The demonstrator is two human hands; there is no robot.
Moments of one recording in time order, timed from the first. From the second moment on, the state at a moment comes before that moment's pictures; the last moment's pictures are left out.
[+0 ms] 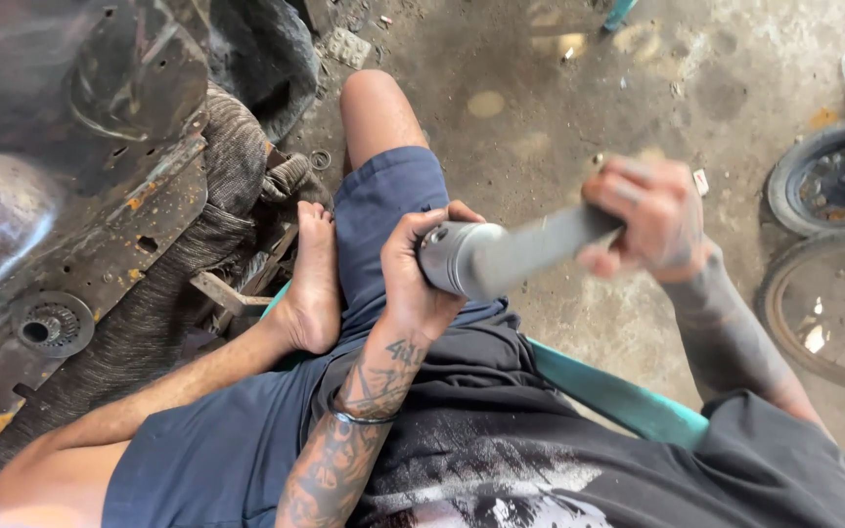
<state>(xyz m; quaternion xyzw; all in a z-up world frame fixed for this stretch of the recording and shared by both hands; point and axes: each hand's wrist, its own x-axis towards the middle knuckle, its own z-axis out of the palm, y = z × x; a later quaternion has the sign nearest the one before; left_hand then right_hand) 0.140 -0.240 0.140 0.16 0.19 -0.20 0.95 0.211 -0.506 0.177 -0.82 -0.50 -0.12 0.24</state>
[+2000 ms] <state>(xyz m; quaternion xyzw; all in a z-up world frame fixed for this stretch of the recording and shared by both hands) 0.149 -0.275 0.155 0.15 0.26 -0.22 0.93 0.208 -0.529 0.165 -0.85 -0.44 -0.06 0.29</state>
